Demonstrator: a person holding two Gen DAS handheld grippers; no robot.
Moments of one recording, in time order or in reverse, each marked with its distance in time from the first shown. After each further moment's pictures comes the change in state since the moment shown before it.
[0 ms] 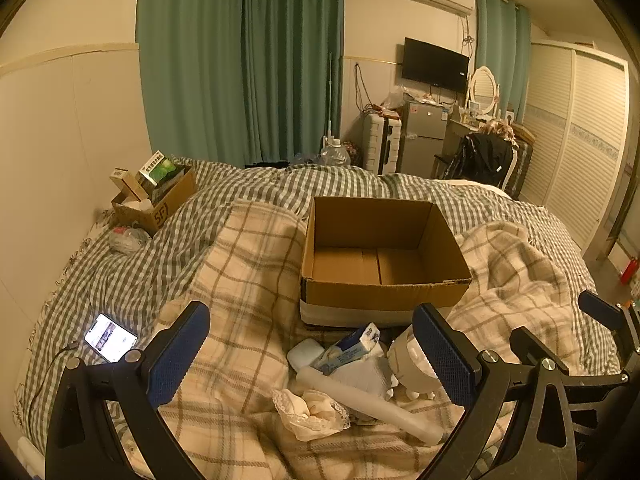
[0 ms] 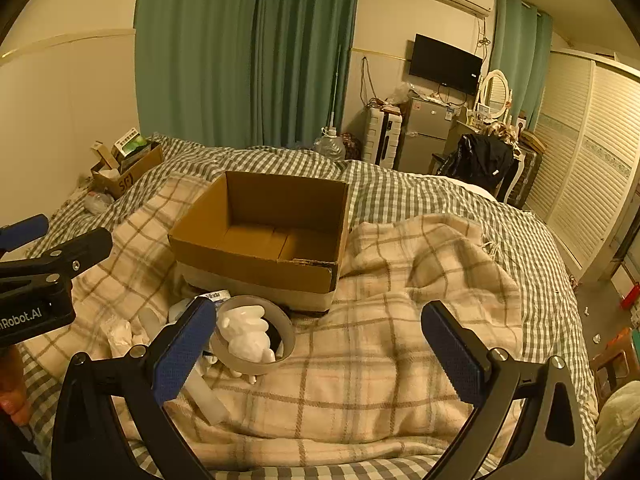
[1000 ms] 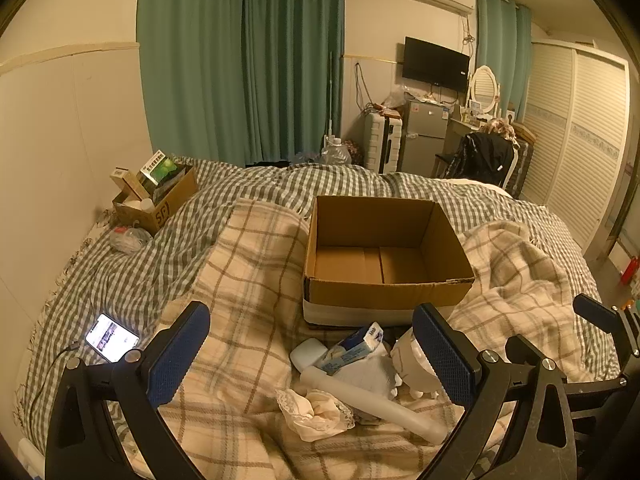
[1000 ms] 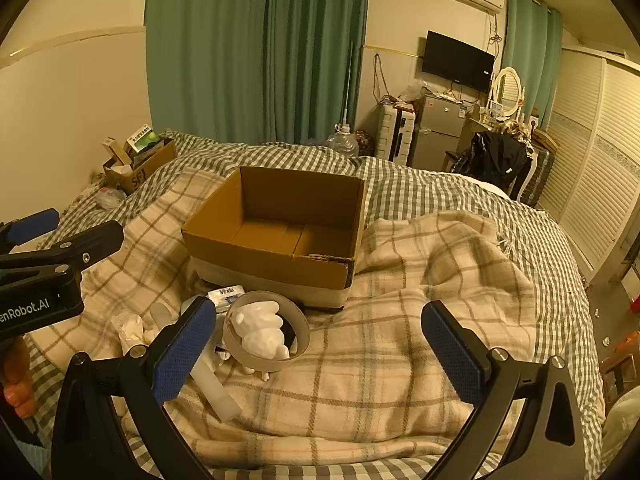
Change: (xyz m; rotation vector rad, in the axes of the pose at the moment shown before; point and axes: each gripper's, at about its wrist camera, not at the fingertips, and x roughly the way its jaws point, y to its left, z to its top) left arm 0.005 0.001 0.000 0.055 0.005 -0.054; right arm 0.003 0.004 -0.003 -0.001 0.010 0.051
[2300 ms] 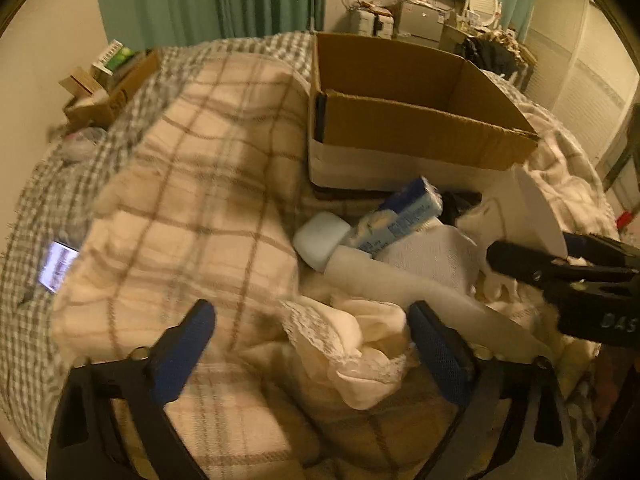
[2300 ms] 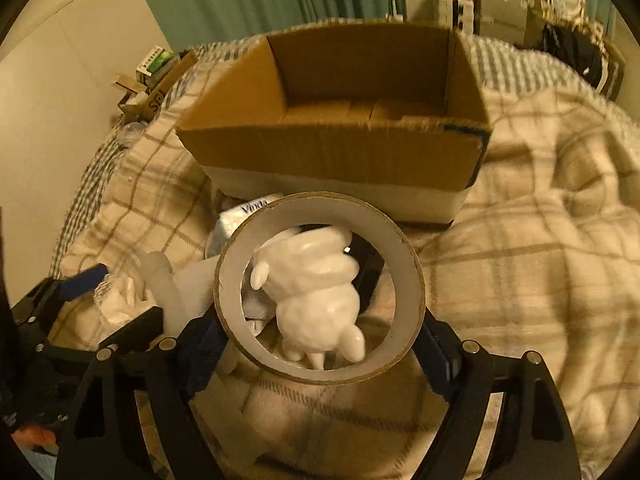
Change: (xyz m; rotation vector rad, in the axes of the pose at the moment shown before) left arm 0.102 0.024 -0.086 0.043 0.387 -0.092; right arm 0.131 0.015 -0.032 0.082 0.372 0.273
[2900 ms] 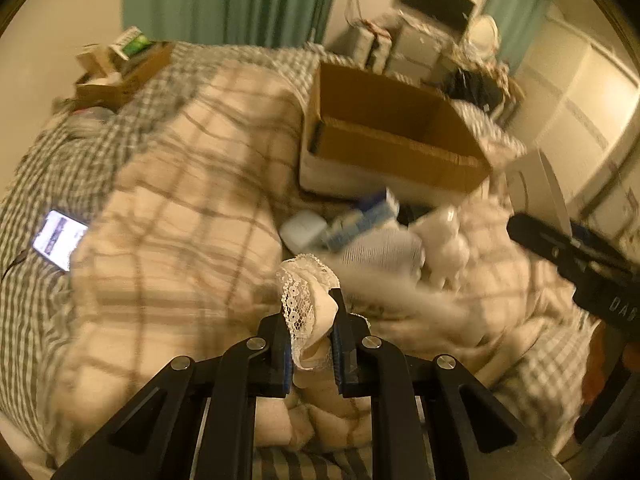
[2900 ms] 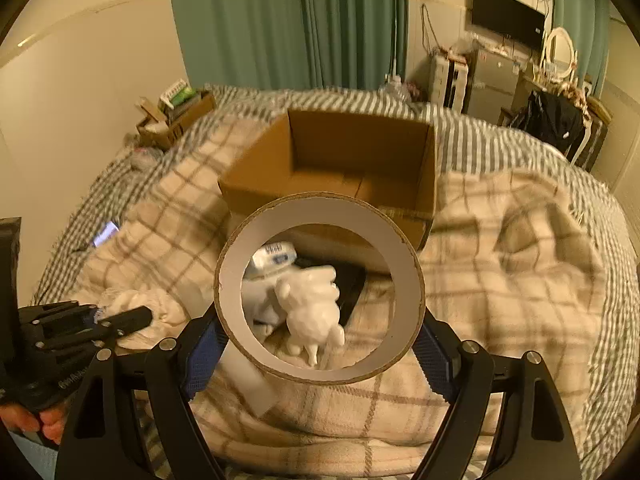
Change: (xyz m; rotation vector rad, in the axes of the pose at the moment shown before) left arm -0.064 0.015 -0.011 -0.124 -0.058 -0.103; right arm -0.079 0.021 -0.002 -0.108 -0.189 -0.087
